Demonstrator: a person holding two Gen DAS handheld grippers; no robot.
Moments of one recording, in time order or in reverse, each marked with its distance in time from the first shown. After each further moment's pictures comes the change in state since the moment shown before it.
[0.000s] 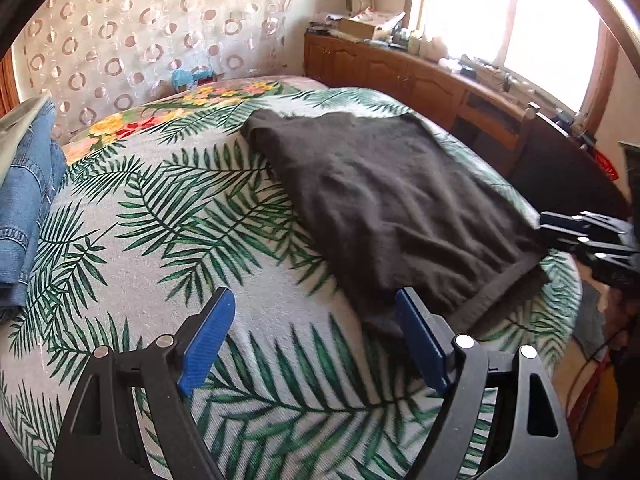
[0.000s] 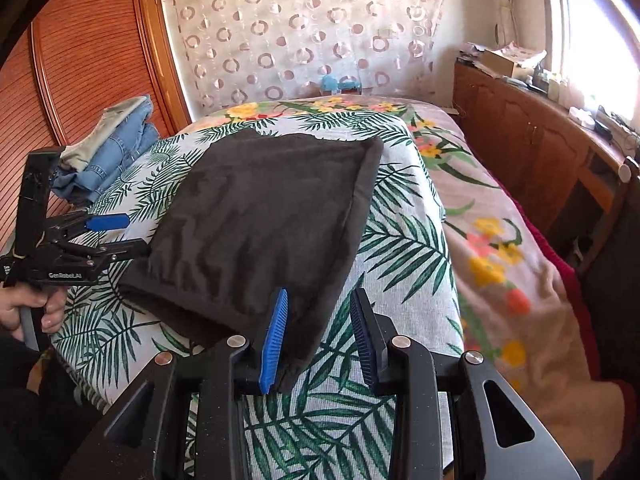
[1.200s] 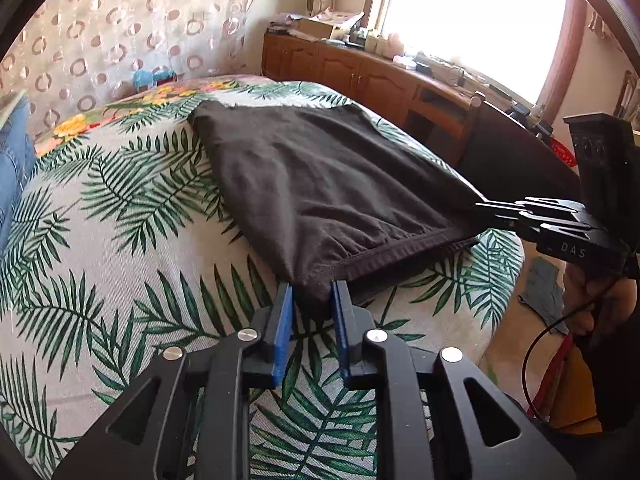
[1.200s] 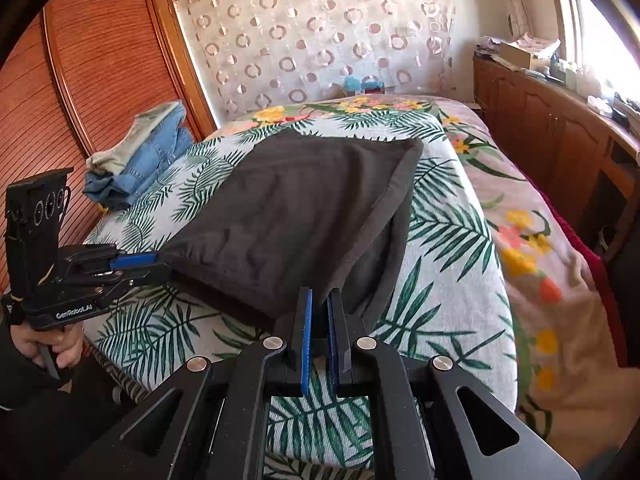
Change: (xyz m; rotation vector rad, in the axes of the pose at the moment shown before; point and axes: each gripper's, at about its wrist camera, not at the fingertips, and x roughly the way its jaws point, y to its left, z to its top) left arm -0.017 -0.030 -0.026 0.026 0.021 -0.133; right arm -0.010 0.027 -0.015 0.027 -0.003 0.092
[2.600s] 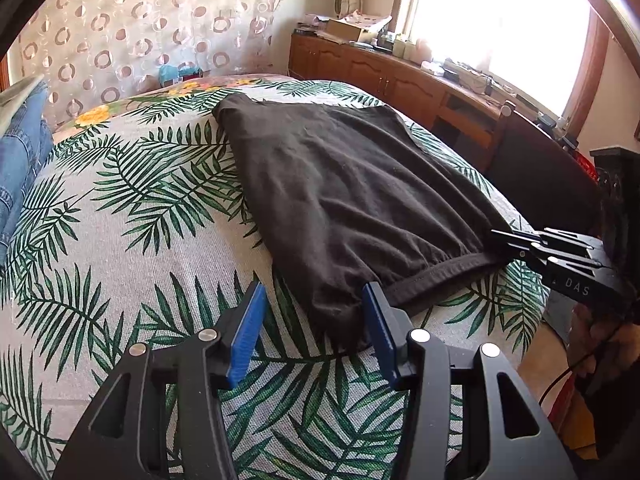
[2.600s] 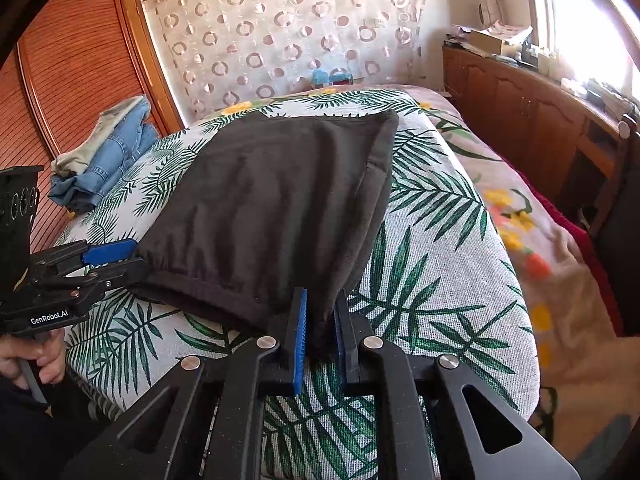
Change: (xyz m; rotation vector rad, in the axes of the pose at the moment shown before) left arm 0.014 0.008 0.002 -0.057 -0.023 0.072; right arm 0.028 0.000 -0.007 0.065 0.007 -0.096
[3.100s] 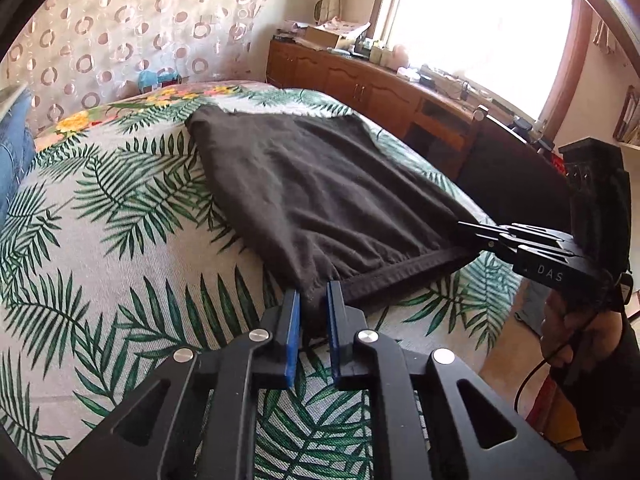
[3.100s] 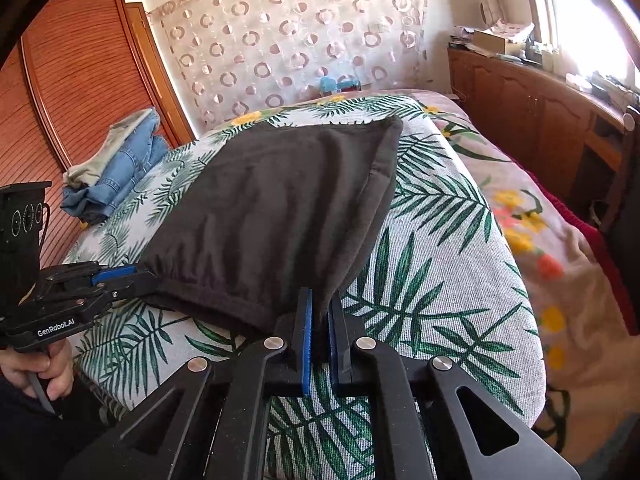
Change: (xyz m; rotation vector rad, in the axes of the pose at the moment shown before) left arm -0.016 -0.012 0.003 0.020 -0.032 -0.092; right arm -0.003 -0.005 -0.002 0.023 -0.033 0.054
